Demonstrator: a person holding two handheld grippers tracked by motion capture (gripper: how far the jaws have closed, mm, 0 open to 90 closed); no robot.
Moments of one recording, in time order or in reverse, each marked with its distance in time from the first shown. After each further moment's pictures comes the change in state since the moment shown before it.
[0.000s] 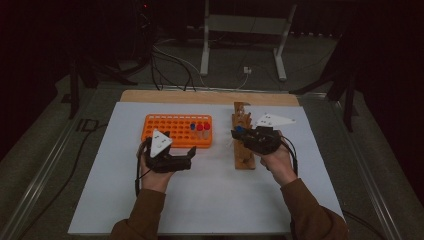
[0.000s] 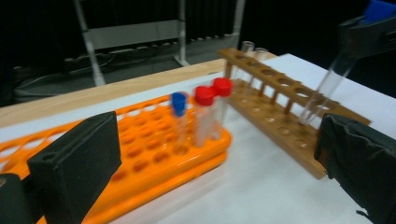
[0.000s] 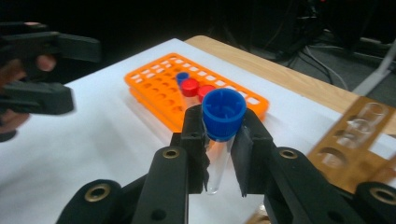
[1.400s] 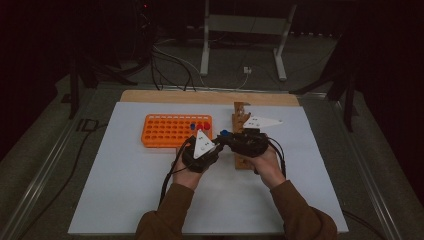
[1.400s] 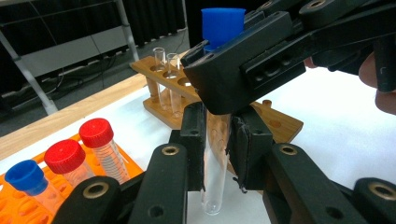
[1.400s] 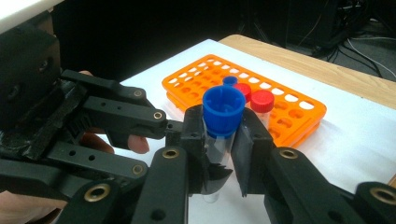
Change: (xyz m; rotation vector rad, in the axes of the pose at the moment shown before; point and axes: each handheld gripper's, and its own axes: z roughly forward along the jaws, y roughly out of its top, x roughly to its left) left arm -0.056 0.008 0.050 0.002 -0.155 0.169; right arm 0.019 0.002 0.021 -0.001 0.116 0.040
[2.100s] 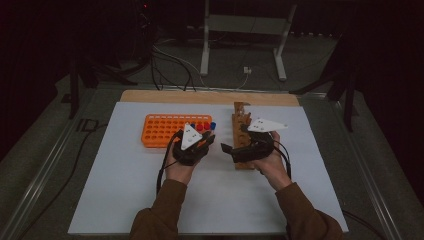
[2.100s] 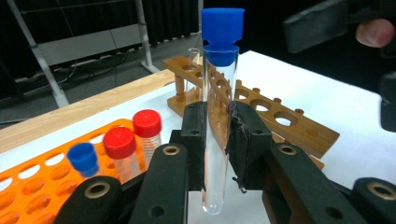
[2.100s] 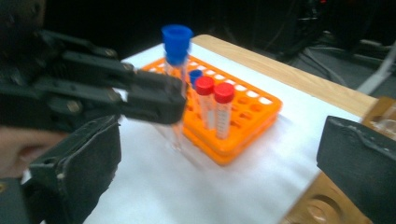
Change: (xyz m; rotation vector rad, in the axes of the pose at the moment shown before) left arm 0.033 -0.005 -0.008 -0.023 0.041 -0.105; right arm -0.002 -0.008 -0.014 0.002 -0.146 -0.060
